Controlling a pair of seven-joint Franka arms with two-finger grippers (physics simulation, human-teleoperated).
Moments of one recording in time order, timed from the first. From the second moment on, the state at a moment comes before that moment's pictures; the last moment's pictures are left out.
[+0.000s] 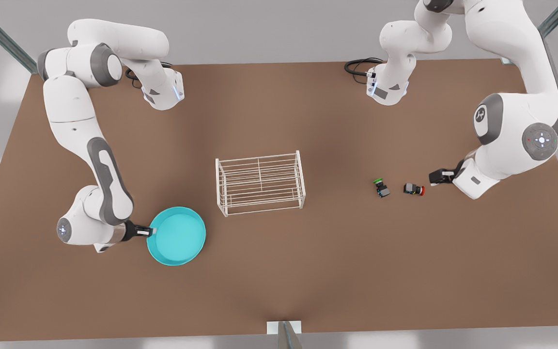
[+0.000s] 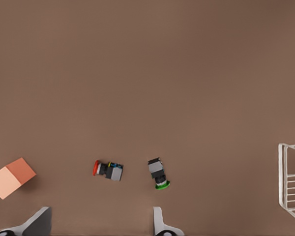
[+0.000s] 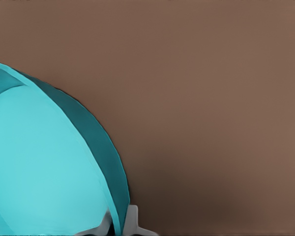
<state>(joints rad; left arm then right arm) -0.07 0.21 0.02 -1.59 -0.02 1.67 -0.08 -0.14 0.74 0.10 -1.61 0.37 2.10 -0.06</state>
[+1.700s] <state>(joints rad) -0.19 0.33 0.18 -2.44 0.05 2.80 -1.46 -0.08 0.42 0.34 -1.52 0.37 1.57 -0.04</state>
